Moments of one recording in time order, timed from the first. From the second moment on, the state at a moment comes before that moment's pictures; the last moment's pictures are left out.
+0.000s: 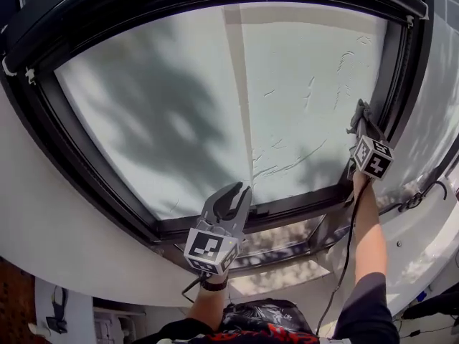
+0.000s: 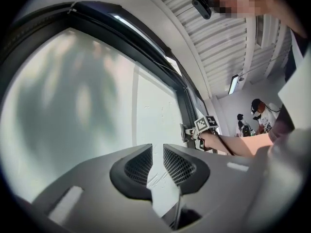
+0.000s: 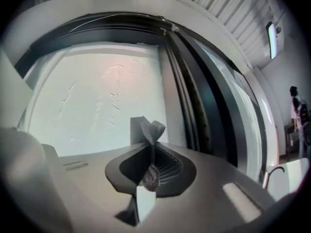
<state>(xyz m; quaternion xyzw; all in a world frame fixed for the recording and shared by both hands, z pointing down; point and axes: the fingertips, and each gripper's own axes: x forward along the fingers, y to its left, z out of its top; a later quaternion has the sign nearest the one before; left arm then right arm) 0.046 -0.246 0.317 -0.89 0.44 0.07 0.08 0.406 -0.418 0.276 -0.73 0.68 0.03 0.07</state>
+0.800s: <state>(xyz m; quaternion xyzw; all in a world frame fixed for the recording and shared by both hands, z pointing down) -0.221 -0.160 0.366 -0.69 0.72 0.04 0.03 -0.292 -0.259 0.311 -0.15 0.99 0.01 0.06</state>
